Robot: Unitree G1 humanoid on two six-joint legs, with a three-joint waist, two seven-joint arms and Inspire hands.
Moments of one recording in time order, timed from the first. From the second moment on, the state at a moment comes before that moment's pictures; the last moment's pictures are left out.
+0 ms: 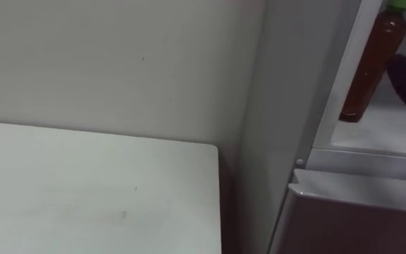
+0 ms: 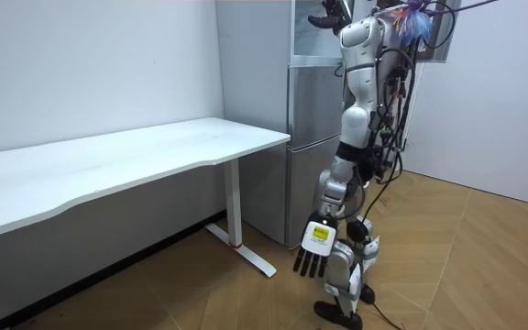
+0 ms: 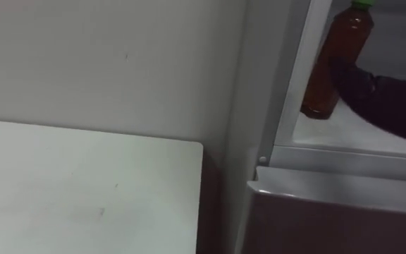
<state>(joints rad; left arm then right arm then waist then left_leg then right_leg) 0.30 0.21 0.15 1.13 -0.31 0.02 0.16 -0.09 -0.49 -0.22 -0.58 0.07 -0.02 -0.46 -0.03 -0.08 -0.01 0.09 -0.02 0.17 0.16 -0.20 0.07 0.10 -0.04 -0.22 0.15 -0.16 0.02</state>
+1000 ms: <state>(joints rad) 0.28 0.18 0.09 1.16 -0.32 -0.02 0.18 0.18 -0.29 -0.30 -0.34 0.27 -0.10 -0.58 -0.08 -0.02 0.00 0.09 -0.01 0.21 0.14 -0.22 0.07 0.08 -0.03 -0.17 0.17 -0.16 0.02</state>
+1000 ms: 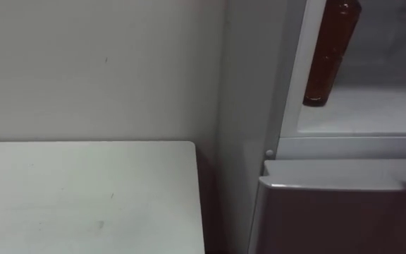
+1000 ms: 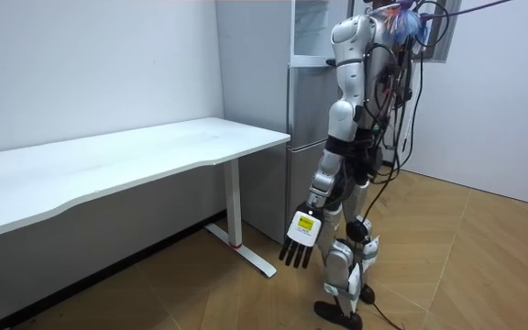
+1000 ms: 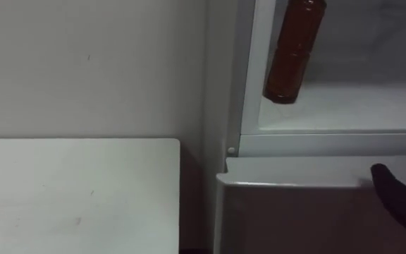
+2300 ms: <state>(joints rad) 0.30 0.17 0.10 1.08 -0.36 -0.02 0.16 0.28 -0.16 -0.30 0.68 0.73 -0.14 -0.71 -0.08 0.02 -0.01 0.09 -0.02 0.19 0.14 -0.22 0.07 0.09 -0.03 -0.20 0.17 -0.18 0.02</state>
